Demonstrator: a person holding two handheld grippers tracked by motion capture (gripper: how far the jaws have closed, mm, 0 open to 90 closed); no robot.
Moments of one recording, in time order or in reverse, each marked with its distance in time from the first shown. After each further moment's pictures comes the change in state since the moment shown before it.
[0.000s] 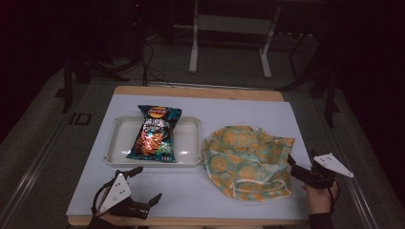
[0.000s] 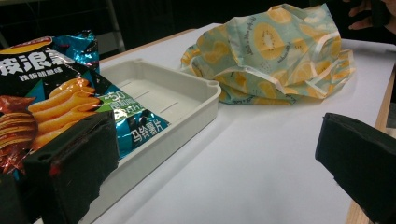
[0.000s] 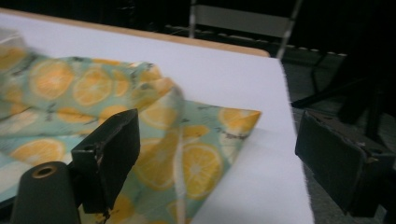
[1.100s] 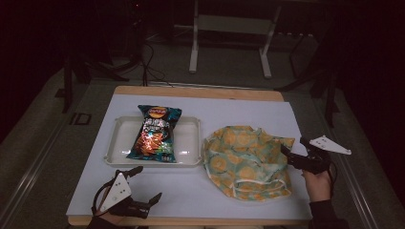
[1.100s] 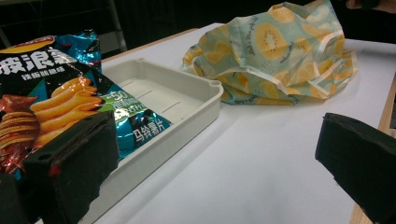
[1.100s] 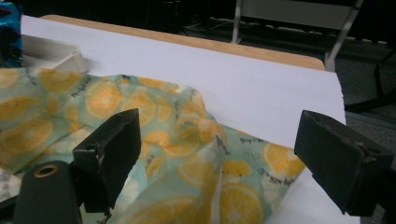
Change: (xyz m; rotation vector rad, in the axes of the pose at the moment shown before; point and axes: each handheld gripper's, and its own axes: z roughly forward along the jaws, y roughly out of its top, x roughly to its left) left arm 0.001 0.000 0.001 0.002 0.006 0.000; right arm -0.001 0.040 0.024 0.058 0.207 0.004
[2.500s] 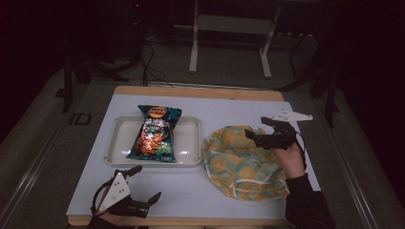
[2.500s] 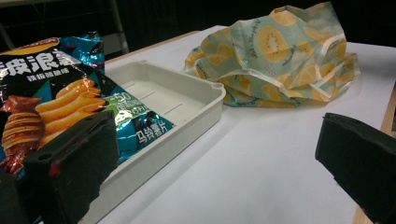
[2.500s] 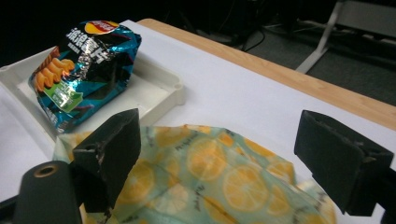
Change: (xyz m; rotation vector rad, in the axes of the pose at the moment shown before) left arm 0.001 0.000 -0.001 -0.011 0.006 -0.006; right arm 0.070 0.081 0.051 0.048 0.301 -0.121
